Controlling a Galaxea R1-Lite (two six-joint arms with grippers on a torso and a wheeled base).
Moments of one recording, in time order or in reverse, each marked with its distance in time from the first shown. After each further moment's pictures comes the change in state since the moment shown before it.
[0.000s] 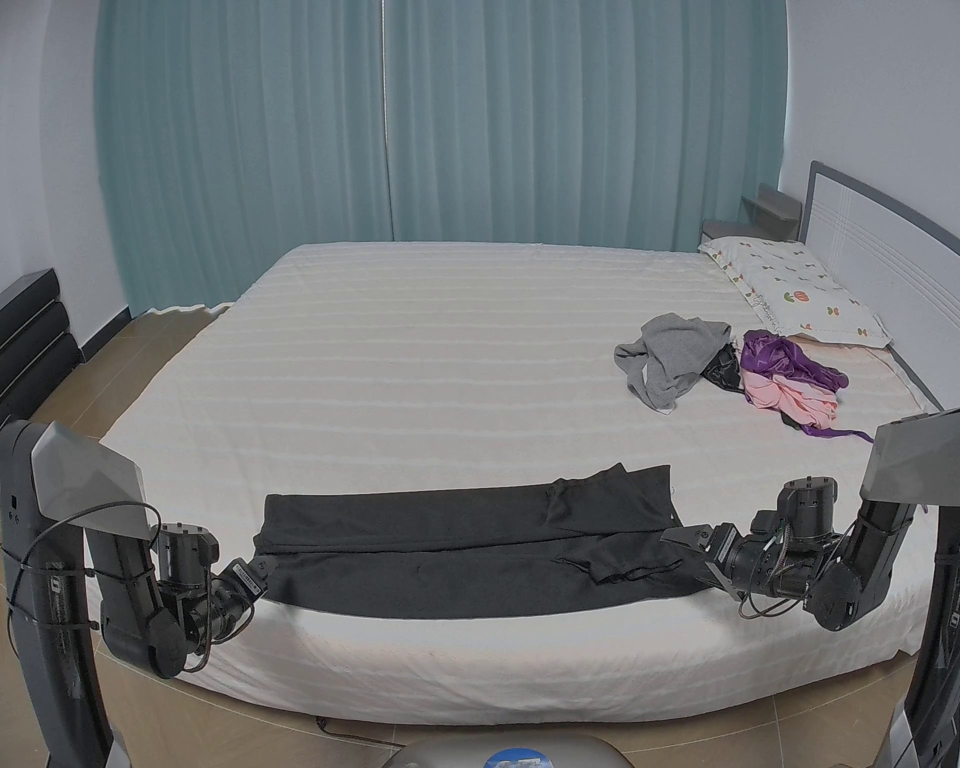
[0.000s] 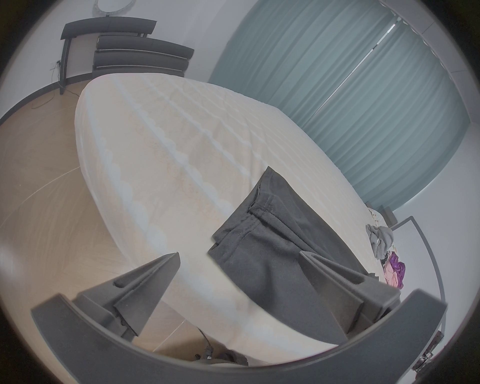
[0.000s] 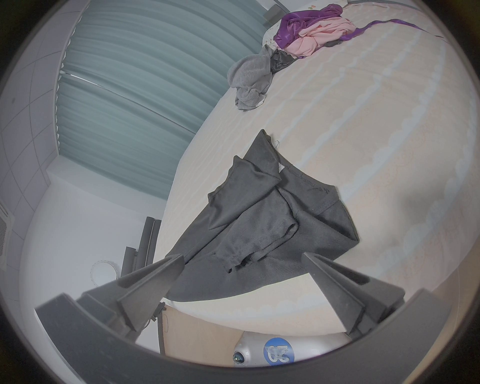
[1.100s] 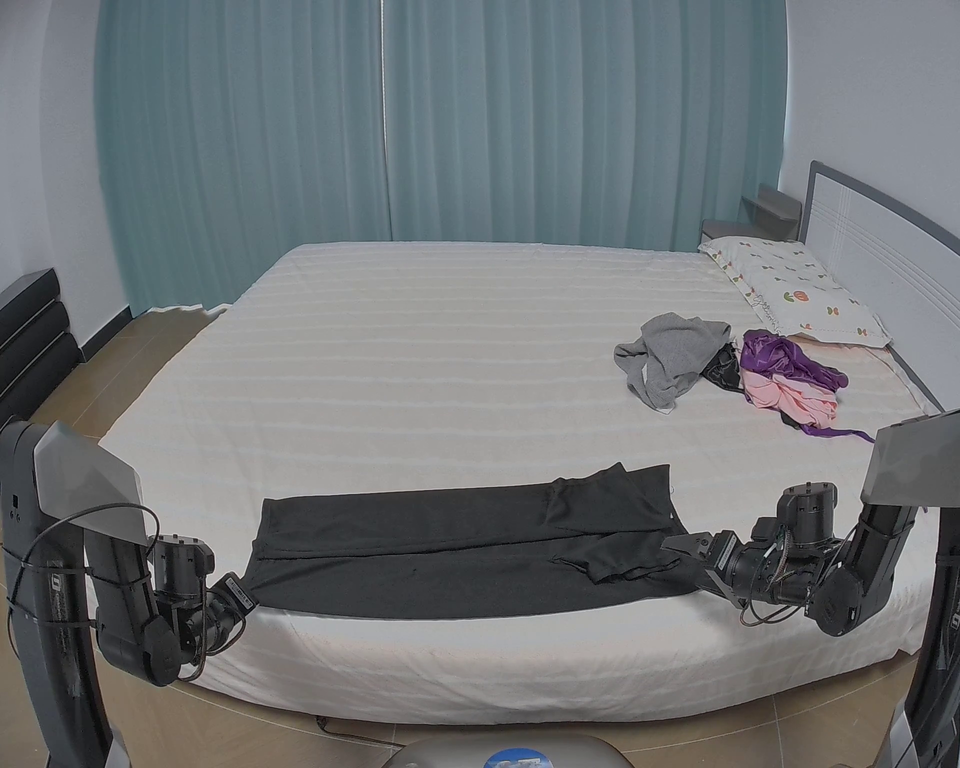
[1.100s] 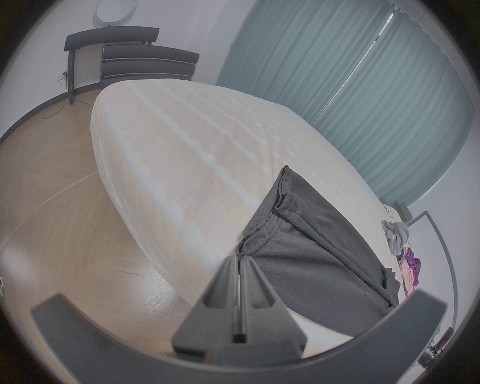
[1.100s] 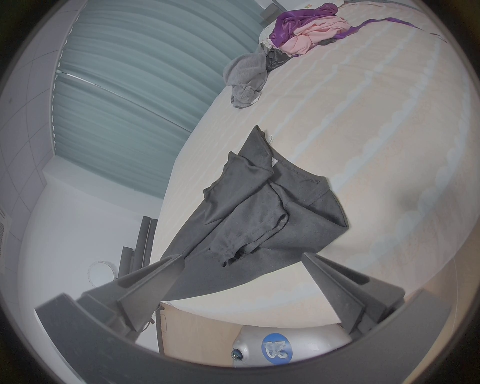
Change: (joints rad) left arm 0.020 0.015 0.049 -0.005 0.060 0.041; right arm 0.010 -0.007 0.031 0.002 -0.019 0.004
